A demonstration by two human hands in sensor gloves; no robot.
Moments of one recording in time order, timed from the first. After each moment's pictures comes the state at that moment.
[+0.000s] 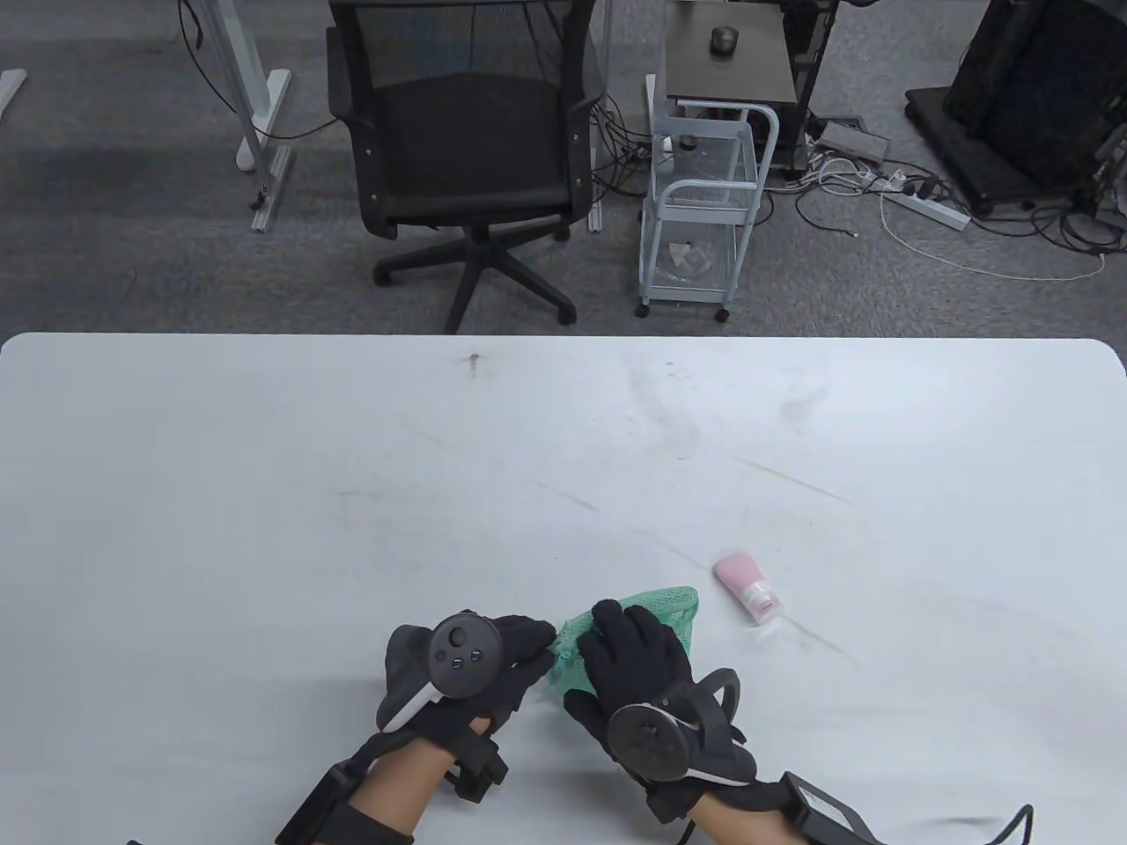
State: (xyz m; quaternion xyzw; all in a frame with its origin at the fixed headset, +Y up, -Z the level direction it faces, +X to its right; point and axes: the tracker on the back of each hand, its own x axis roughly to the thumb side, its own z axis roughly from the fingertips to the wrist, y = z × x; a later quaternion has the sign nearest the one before) left_hand -0.125 -0.748 -0.250 -0.04 -0.16 0.27 0.95; right_hand 0.073 -0.735 -0.205 0.29 -0.08 0.94 0.14
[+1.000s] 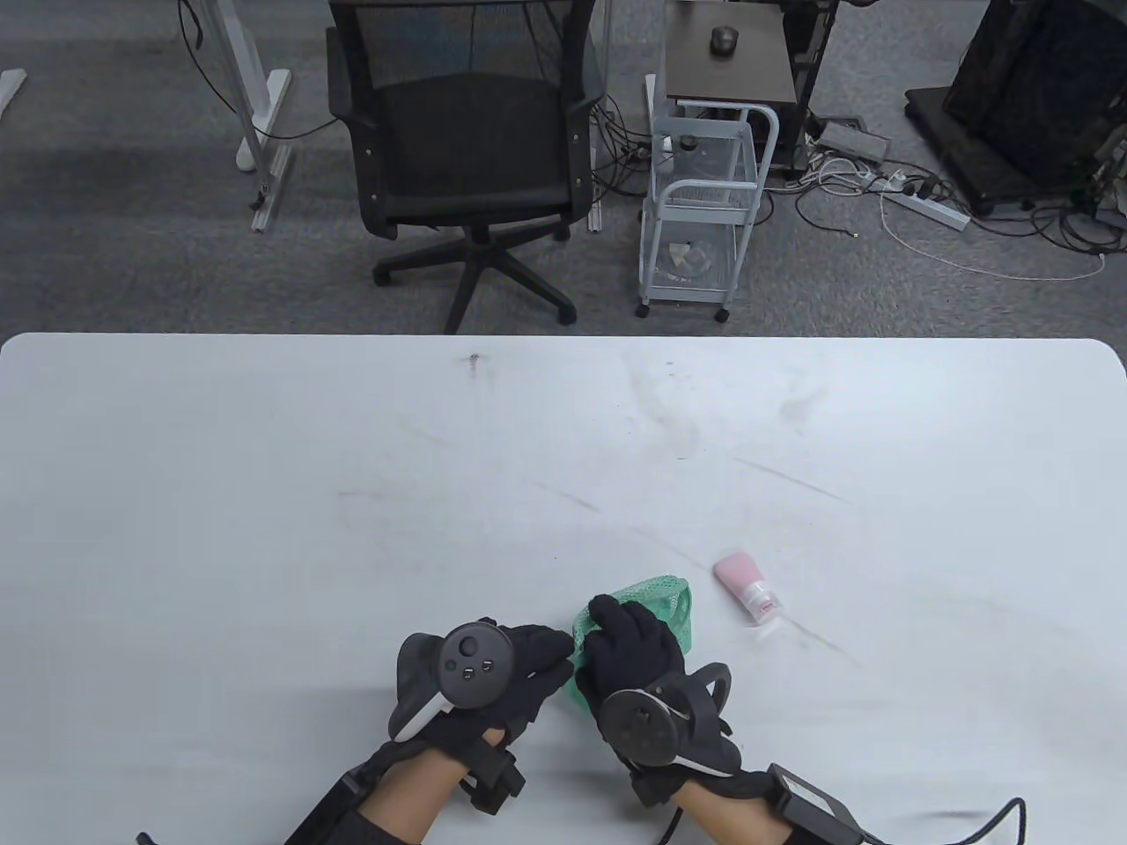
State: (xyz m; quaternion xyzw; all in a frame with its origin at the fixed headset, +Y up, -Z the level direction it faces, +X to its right) left_hand -0.113 -0.744 -0.242 -0.04 -0.17 0.29 0.94; right_hand 0.070 -0.743 -0.217 0.25 -0.11 0.95 0.16
